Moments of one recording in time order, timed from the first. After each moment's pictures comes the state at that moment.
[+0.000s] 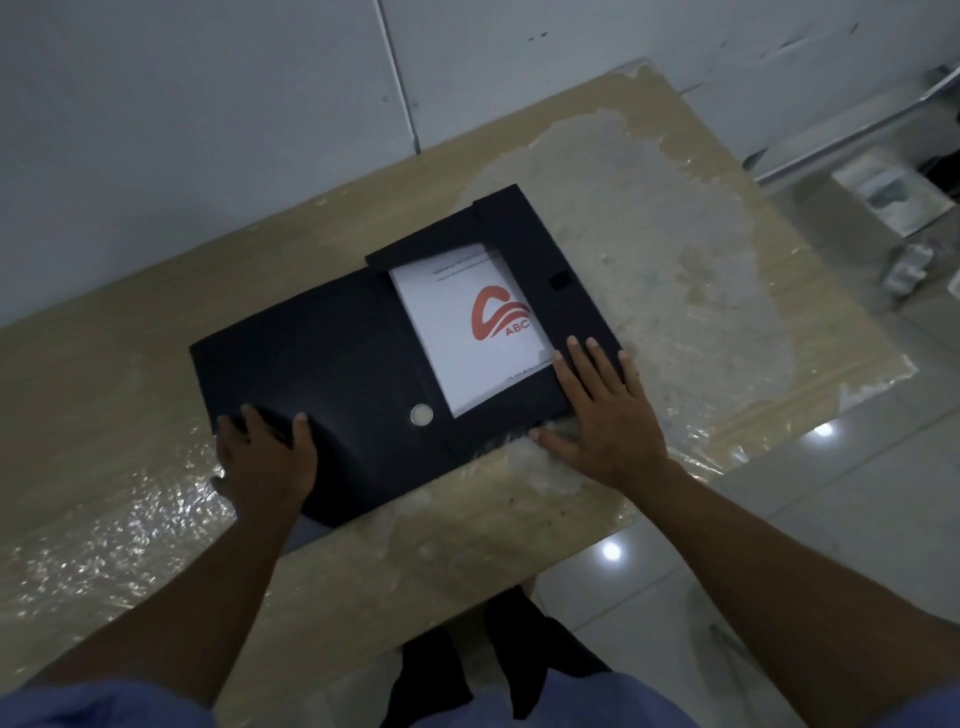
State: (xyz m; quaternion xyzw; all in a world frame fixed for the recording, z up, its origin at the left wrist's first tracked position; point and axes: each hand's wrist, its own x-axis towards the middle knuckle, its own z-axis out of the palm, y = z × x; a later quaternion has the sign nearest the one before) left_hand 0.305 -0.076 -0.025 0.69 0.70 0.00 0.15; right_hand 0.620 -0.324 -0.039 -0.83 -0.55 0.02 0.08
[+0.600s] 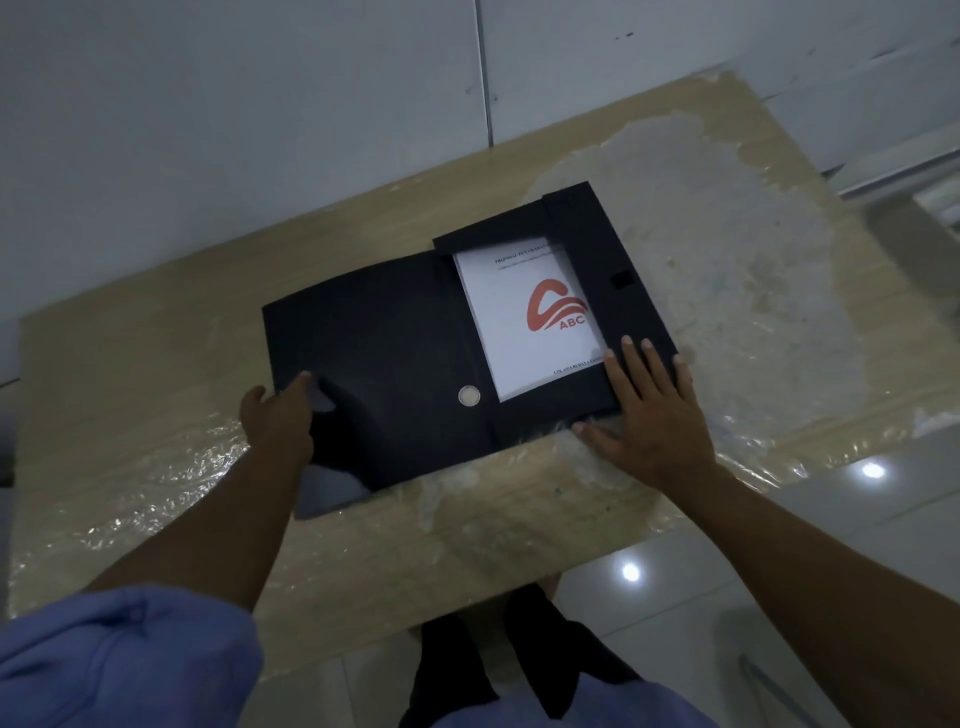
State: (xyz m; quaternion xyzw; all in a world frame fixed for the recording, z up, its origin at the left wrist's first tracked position) left_hand 0.287 -0.034 -0.001 0.34 0.79 0.30 0.42; right_hand 0.613 -0.318 -0.039 -0.84 -0.54 0.04 0.05
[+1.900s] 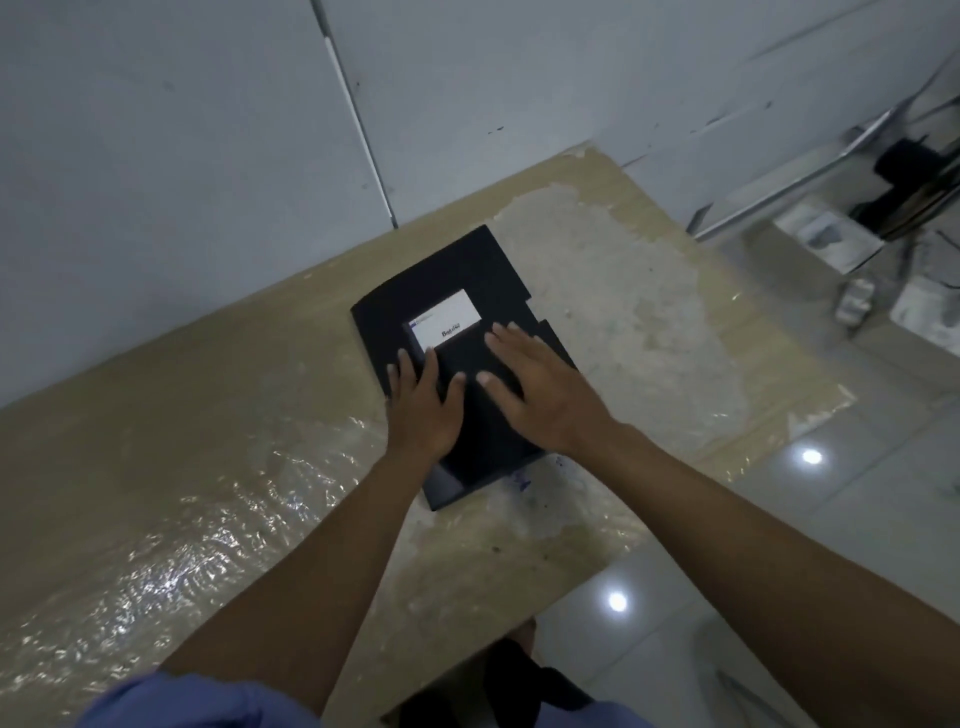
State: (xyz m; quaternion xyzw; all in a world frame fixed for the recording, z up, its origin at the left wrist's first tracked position) left_hand 0.509 -0.122 0.031 0.81 0.47 0.00 0.35; right_hand 0.631 -0.248 0.074 -0.79 -0.50 0.19 0.29
